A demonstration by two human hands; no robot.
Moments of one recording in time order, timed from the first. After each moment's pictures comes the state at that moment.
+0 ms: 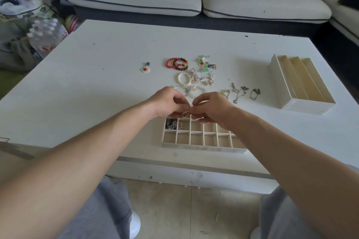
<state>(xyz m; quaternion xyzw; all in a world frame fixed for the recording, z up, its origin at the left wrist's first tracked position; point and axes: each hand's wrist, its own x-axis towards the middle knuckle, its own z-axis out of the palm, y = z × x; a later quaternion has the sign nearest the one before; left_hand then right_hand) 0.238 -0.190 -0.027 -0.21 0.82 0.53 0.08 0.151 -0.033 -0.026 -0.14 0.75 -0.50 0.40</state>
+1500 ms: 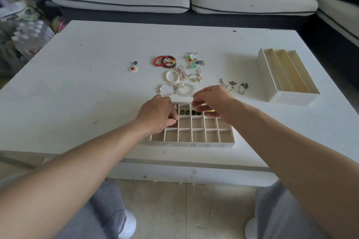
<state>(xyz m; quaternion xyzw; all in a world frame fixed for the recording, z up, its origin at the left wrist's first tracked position) 0.247 -0.168 -0.060 -0.10 0.98 0.14 0.03 0.133 -0.009 -0.014 -0.06 0.80 -0.47 0.36</state>
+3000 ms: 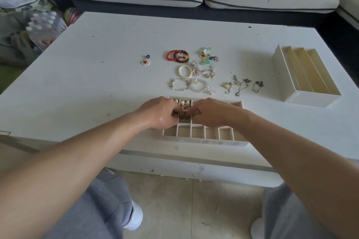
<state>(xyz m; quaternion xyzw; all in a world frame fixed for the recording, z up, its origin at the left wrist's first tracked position) 0.267 -0.187 -0.045 -0.11 0.96 0.20 0.13 0.155 -0.032 -0.036 -0.46 0.83 -0.06 0.30</state>
